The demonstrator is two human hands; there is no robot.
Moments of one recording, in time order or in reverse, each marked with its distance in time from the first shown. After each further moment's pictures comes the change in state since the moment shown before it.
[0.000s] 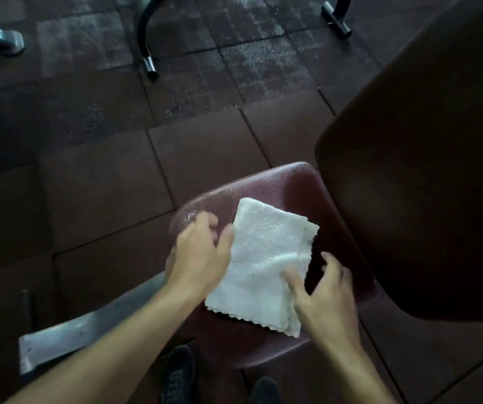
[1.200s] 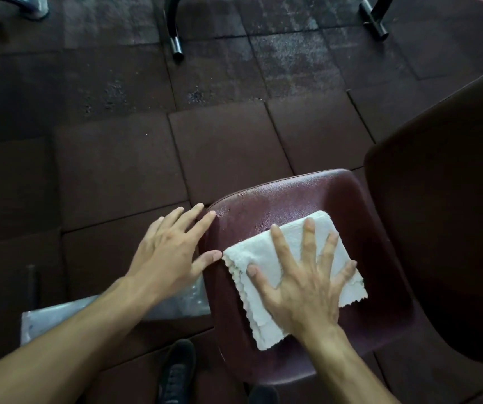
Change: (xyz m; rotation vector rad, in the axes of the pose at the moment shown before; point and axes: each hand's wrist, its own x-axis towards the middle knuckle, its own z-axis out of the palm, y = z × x) left_hand 0.039 -0.103 -0.042 0.577 -0.135 0.337; right_hand 0.027 -0.037 0.081 -0.647 -0.053 -0.396
